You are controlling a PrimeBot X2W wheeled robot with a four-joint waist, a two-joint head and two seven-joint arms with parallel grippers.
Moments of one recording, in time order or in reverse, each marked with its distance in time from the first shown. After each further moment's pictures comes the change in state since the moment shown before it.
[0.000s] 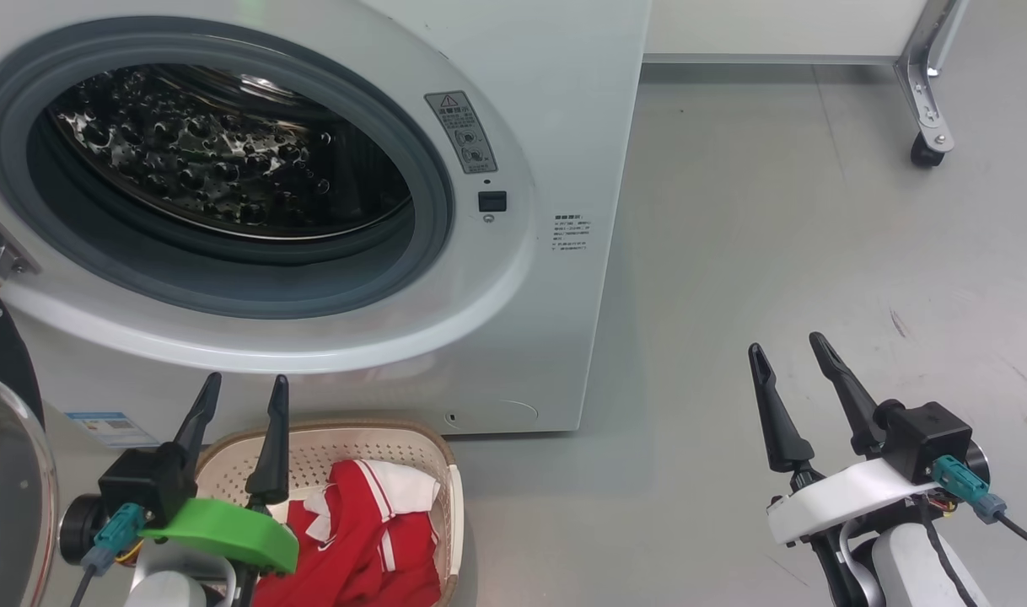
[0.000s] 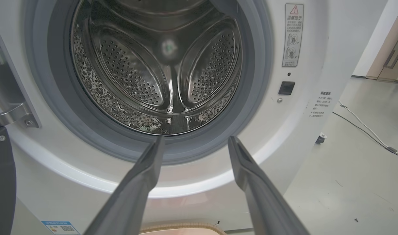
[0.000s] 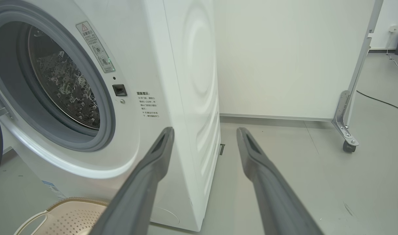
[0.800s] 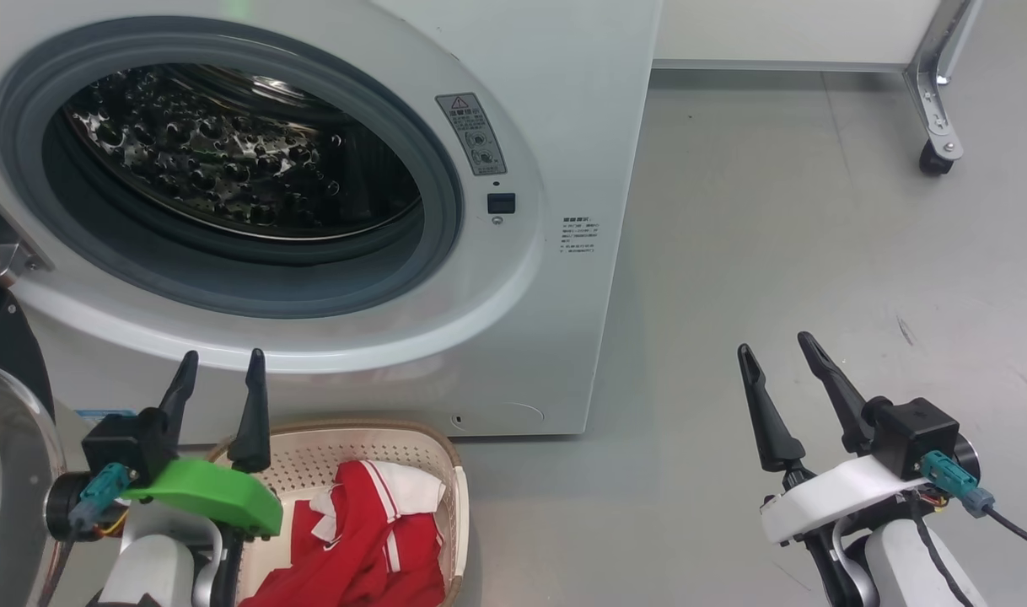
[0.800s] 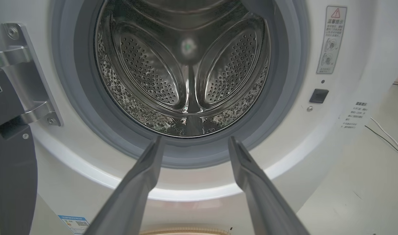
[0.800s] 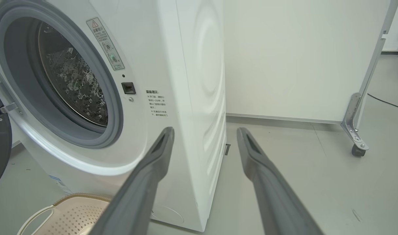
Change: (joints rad) left arm -0.113 0.001 0.031 0.148 -0.014 0.003 0.000; right arm -0.018 -0.006 0.026 0.024 0.000 0.000 0.000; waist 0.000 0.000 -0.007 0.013
